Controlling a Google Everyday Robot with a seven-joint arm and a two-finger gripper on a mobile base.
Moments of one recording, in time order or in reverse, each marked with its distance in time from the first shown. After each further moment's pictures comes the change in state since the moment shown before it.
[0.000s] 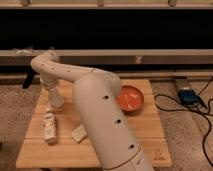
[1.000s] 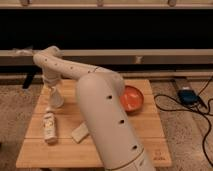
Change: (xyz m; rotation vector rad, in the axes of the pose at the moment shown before) arm -0.011 0.000 -0.021 0.066 -0.023 0.025
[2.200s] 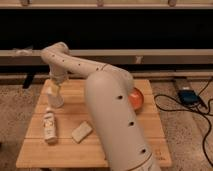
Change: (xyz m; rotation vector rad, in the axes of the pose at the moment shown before) arm -0.034 0.016 -0.023 -0.013 -0.015 0.009
